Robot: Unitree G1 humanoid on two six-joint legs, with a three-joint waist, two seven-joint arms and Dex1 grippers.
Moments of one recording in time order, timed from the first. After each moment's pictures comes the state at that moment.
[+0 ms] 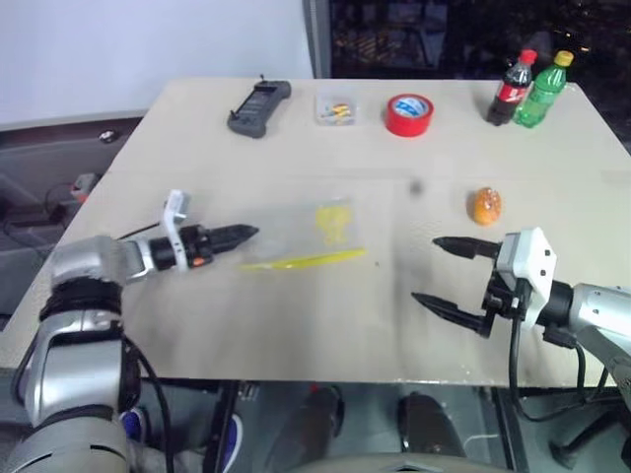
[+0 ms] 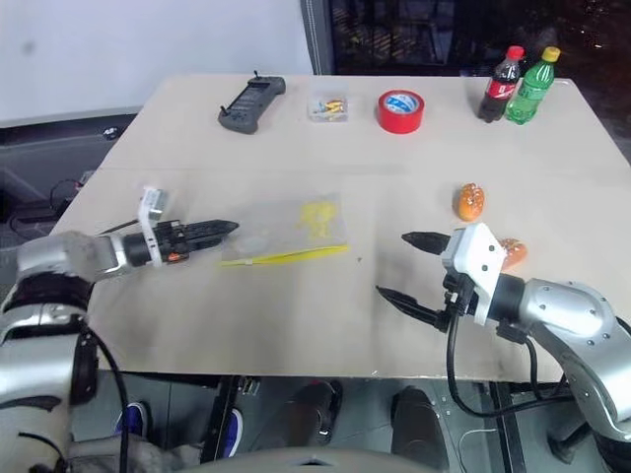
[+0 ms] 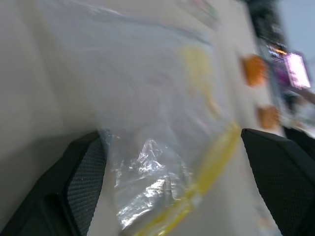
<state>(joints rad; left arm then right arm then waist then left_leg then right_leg) -0.83 0.74 0.00 0.90 -0.51 1.00 -1.31 0.00 -0.76 -0.15 -0.78 0.64 0.59 0.75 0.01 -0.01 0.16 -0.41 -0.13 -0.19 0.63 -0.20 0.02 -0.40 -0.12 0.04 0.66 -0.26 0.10</state>
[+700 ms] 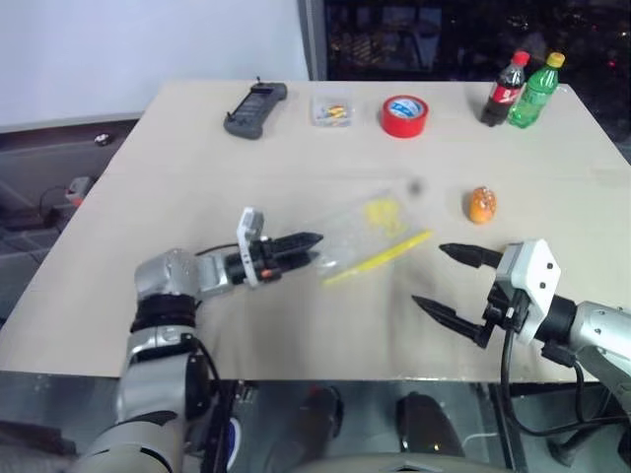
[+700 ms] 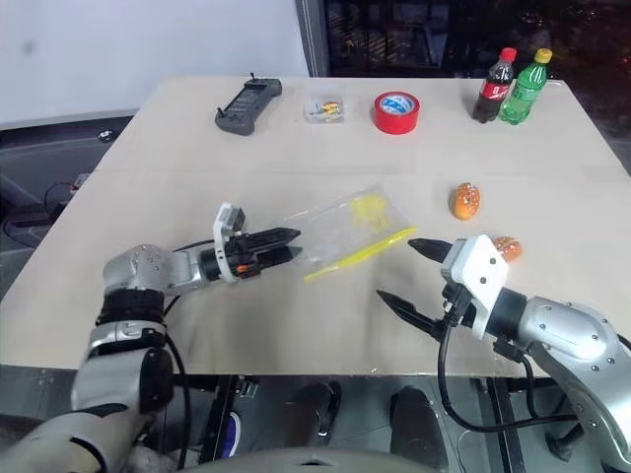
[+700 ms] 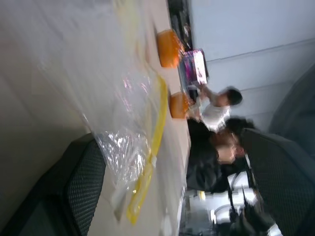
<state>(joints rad) -0.65 0.34 0.42 0.44 -0.65 1.42 -0.89 0.07 -0.74 -0.14 -0.85 0.62 0.61 0.62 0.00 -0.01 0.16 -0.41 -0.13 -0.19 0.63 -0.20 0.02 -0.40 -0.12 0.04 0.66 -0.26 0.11</state>
